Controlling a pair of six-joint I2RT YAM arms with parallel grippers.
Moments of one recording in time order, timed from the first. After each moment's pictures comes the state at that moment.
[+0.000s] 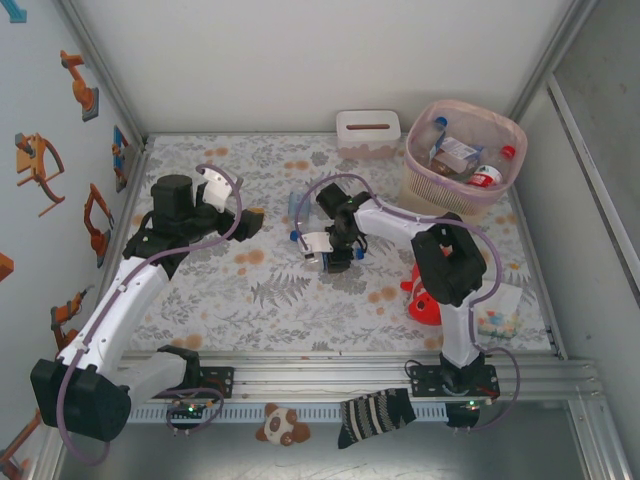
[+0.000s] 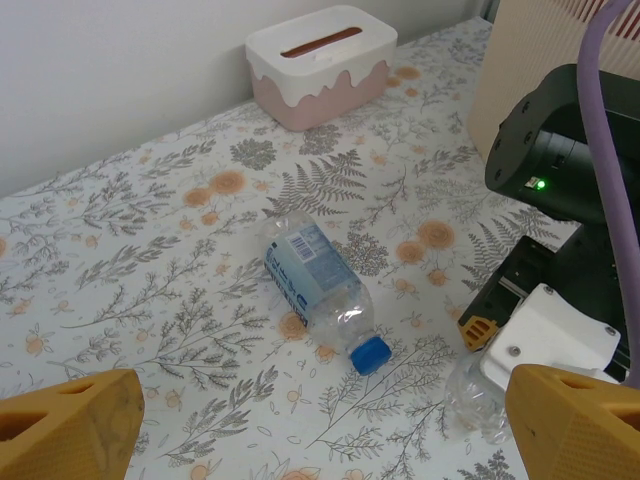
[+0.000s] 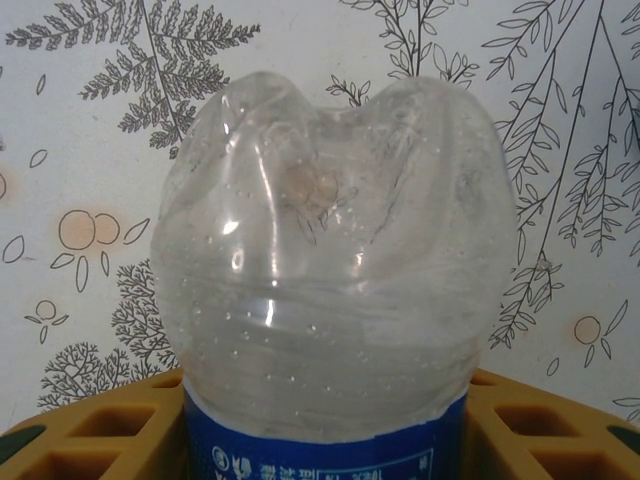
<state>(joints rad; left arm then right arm) -0.30 1.08 0.95 -0.39 0.37 0.19 0.69 2.02 1.46 -0.81 -0.26 -1.10</state>
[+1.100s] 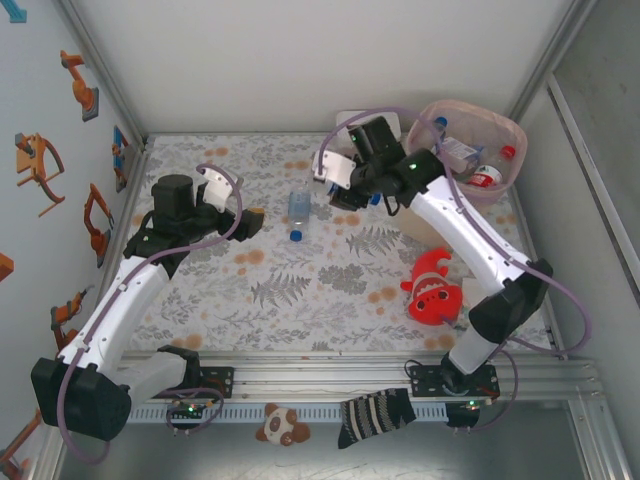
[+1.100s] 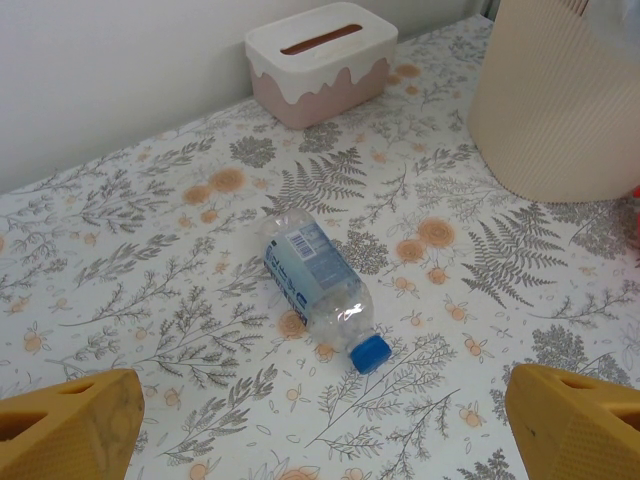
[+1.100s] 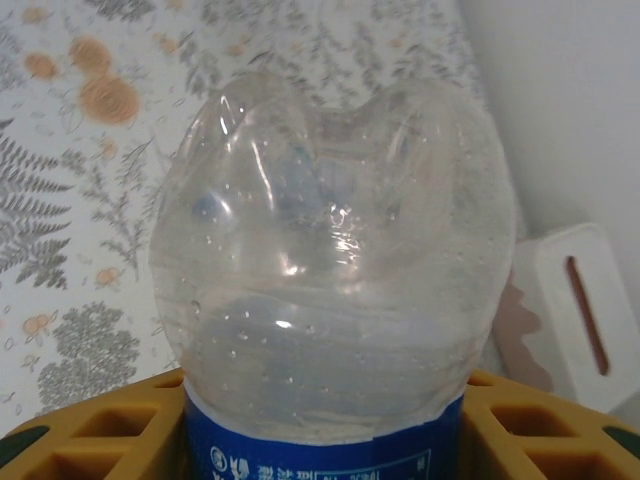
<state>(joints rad) -0.30 1.09 0.95 -0.39 0.37 0.19 0.64 1.65 1.84 -0.98 -0.09 -0.73</state>
